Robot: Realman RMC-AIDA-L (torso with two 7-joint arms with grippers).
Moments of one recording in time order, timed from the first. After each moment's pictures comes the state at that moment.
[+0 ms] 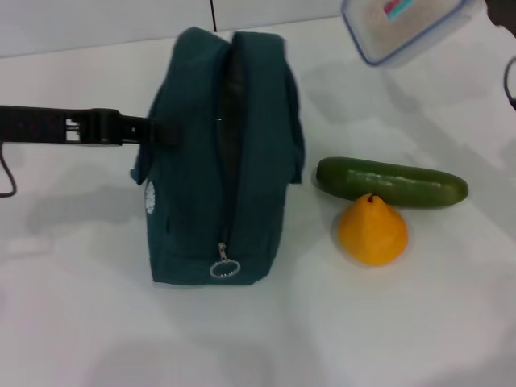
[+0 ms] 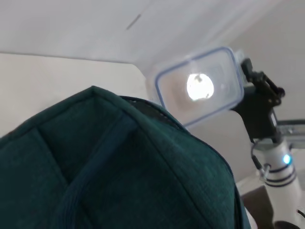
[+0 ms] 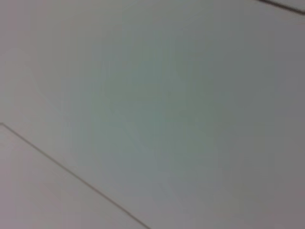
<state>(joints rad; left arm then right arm) -1.09 -2.08 2.85 -0.81 -0.14 2.00 -1.94 0.49 2.01 -1.01 -0.23 -0.64 -1.49 1.59</state>
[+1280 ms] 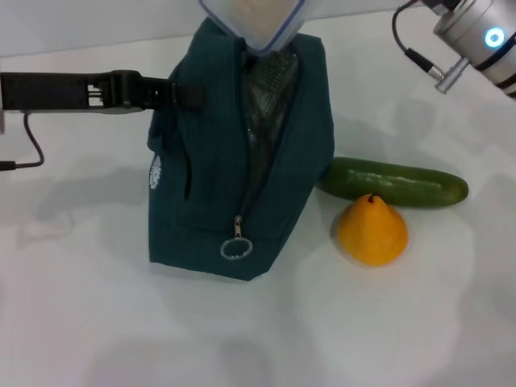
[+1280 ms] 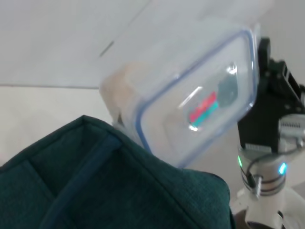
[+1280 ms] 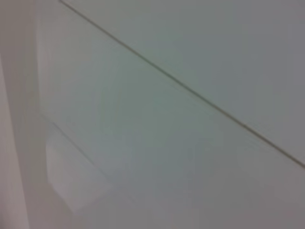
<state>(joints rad) -1.11 -2.08 2.85 -0.74 -0.23 1.95 -1.96 0.70 2.02 -1.21 -0.29 -0.64 -1.49 1.59</state>
